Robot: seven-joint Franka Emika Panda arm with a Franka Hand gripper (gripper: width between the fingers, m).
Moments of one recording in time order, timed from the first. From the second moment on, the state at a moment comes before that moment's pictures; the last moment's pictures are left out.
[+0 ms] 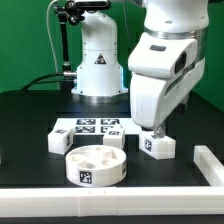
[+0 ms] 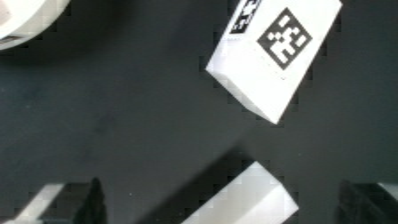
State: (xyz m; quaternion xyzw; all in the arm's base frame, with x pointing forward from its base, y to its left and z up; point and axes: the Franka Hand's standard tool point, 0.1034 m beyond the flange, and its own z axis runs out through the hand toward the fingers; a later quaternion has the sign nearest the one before) arm 0.550 0.085 0.077 -0.89 -0.44 0.09 0.09
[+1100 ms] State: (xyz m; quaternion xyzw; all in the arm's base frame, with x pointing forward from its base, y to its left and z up) arm 0.538 0.006 0.063 -0.86 -0.51 0.01 0.05
